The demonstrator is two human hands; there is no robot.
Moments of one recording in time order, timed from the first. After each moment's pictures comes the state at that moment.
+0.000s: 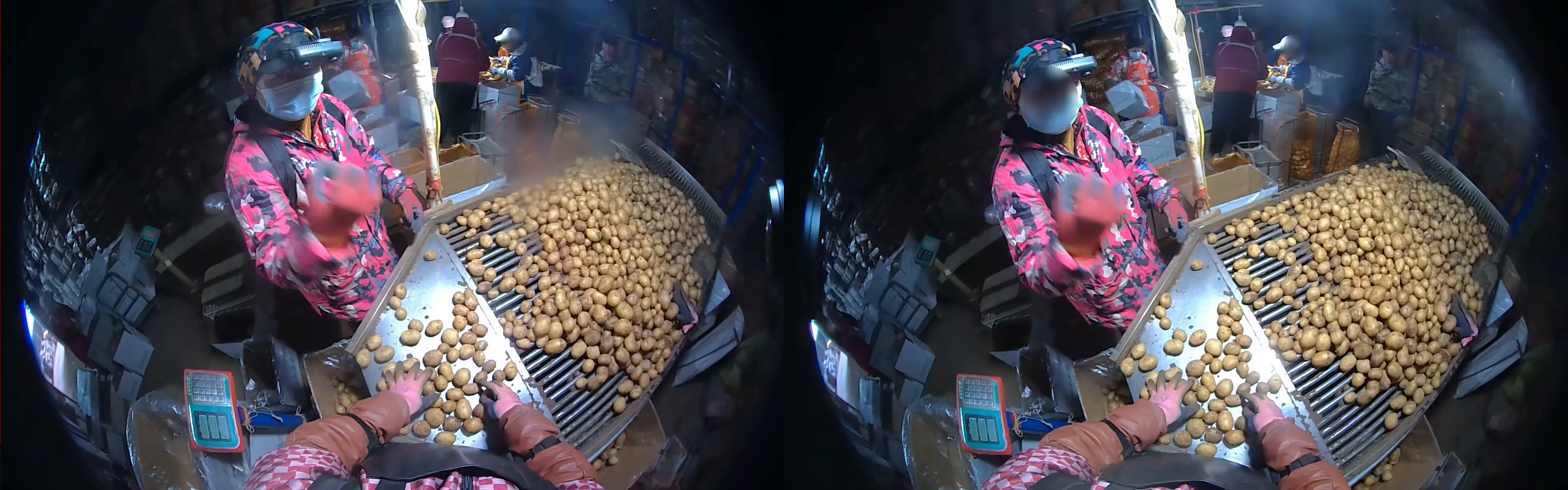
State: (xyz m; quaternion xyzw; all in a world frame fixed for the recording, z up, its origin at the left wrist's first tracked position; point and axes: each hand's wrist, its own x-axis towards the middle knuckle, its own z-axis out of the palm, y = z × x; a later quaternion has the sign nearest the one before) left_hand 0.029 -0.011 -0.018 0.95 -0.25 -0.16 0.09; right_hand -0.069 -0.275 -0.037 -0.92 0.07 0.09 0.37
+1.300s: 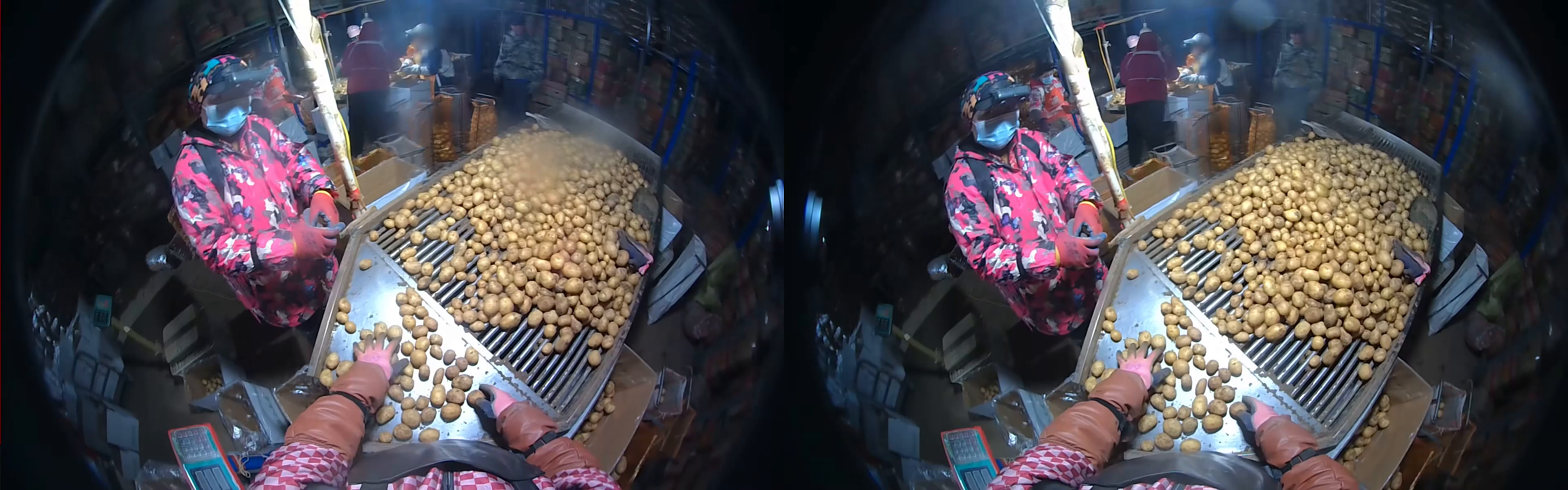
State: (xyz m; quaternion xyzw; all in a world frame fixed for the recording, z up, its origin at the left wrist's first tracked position) left_hand 0.108 -0.064 0.008 0.94 -0.34 -0.10 0.02; right_hand -0.149 -0.300 -0.063 -0.86 0.27 0.14 0.41
